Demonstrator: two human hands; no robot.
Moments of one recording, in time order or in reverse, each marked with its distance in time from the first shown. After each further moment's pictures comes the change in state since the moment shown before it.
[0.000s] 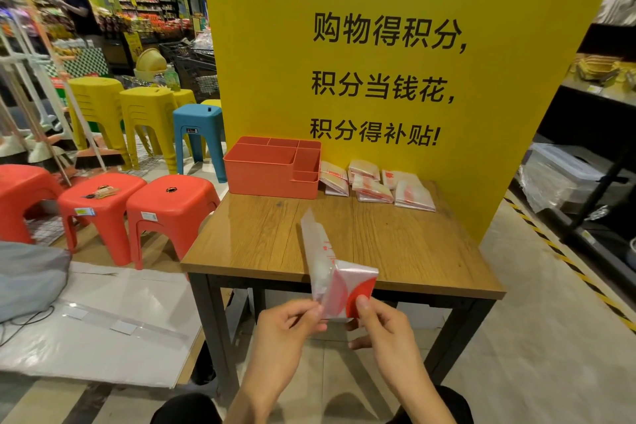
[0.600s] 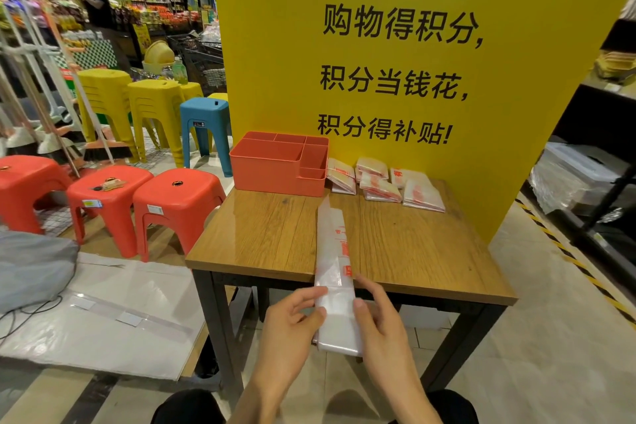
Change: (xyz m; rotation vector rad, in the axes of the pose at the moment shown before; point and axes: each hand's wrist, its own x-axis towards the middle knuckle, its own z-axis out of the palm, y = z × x) left_hand 0.012 0.000 0.002 0.030 0.057 -0.098; right_hand 0.010 0.011 0.015 -0.071 0.071 -0.017
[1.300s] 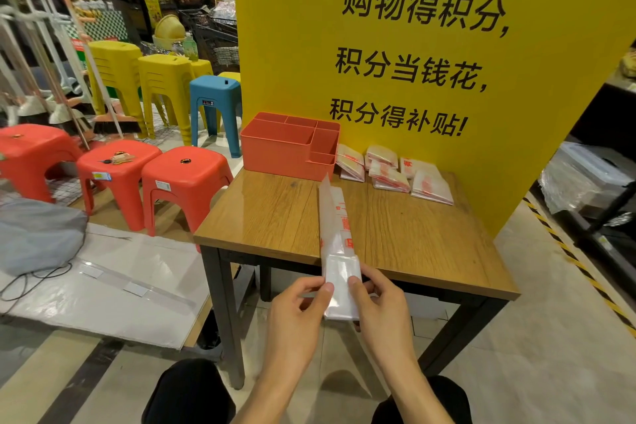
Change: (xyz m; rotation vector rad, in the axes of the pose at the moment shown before) left_hand -0.014 -0.007 0.012 0.036 0.150 0.108; right_hand 0.009 -0.009 0.006 -0.125 0.068 -0.028
